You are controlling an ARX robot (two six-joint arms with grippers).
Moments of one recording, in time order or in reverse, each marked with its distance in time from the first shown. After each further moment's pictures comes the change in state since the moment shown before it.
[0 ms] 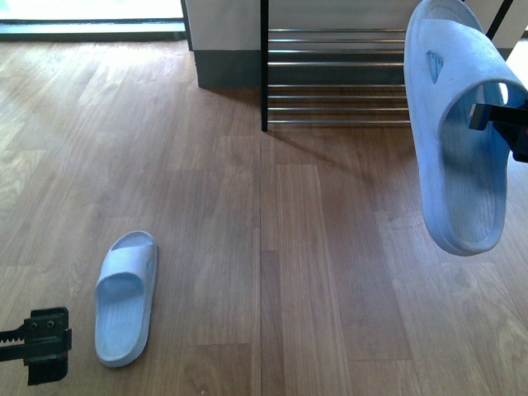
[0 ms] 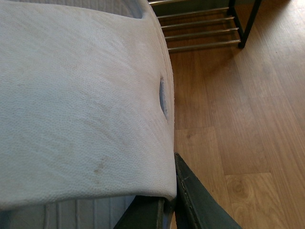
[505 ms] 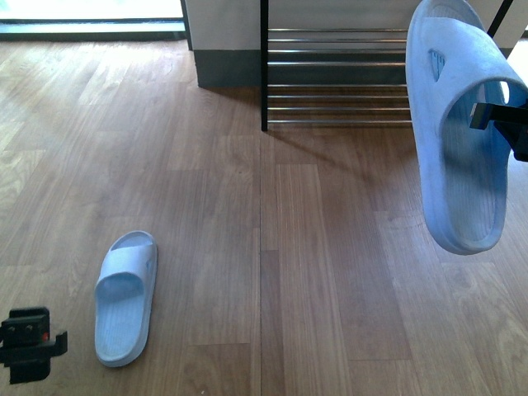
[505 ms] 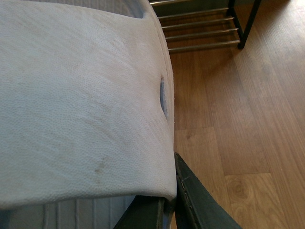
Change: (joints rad) left arm 0.001 0.136 -0.122 0.440 0.003 0.092; right arm 0.000 0.000 0.000 0.000 0.000 0.000
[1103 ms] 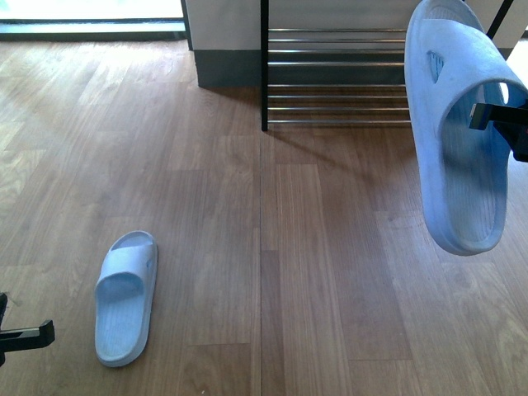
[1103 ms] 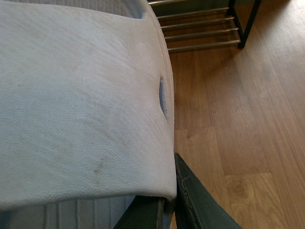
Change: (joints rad) left arm 0.003 0.016 -0.056 0.237 0.015 0.018; right arm 0.000 0.000 0.000 0.000 0.000 0.000
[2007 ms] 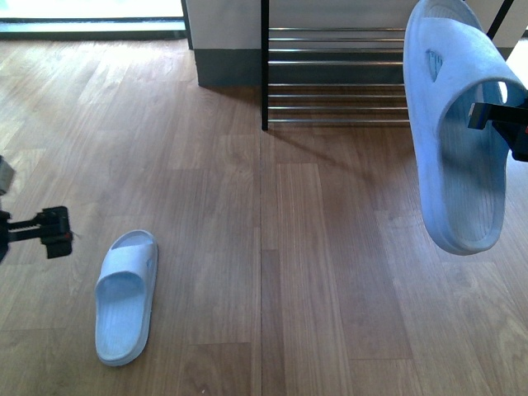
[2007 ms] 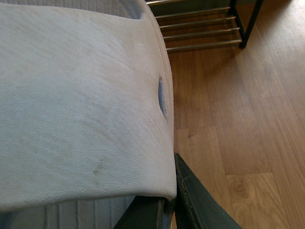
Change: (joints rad) left arm 0.274 0.348 0.875 -0.829 0.383 0.109; right arm 0.002 0.000 0.000 0.000 0.003 0.000
